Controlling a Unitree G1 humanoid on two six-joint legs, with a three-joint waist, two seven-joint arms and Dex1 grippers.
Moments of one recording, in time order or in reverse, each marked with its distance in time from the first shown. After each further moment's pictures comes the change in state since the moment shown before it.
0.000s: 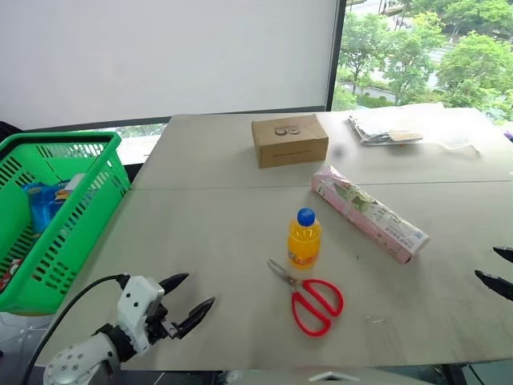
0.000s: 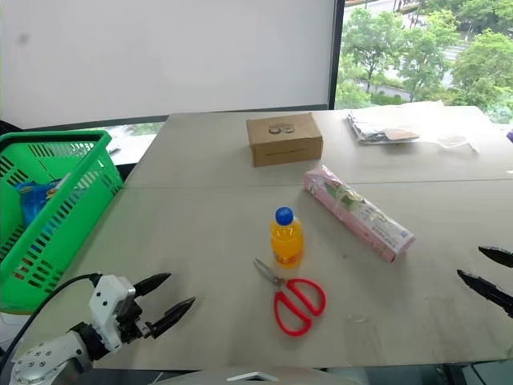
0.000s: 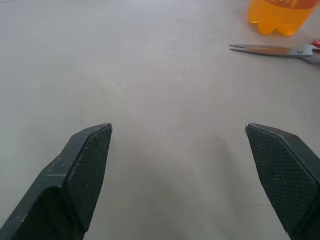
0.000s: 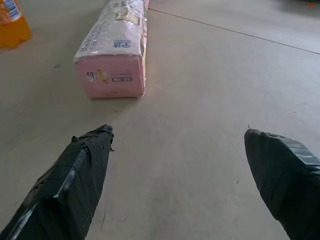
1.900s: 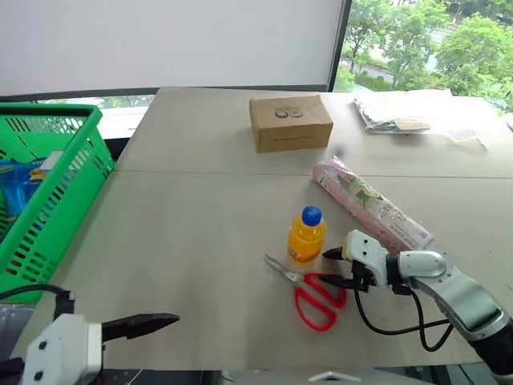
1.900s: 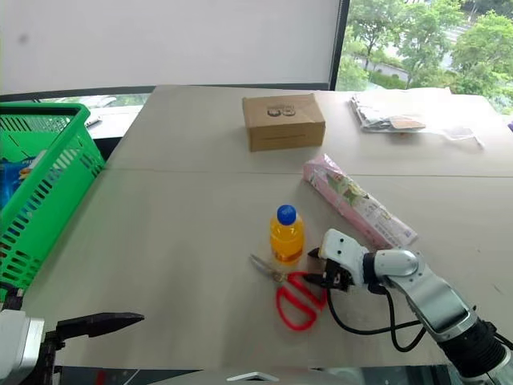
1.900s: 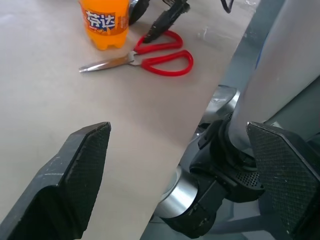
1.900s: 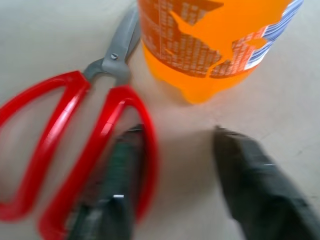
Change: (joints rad) left arm 0.463 0.097 0.808 -0.633 -0.473 0.330 -0.475; right arm -0.220 0.168 0.884 -1.063 -0.344 0.648 -0.575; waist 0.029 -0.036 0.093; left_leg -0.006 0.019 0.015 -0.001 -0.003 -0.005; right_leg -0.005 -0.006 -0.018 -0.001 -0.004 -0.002
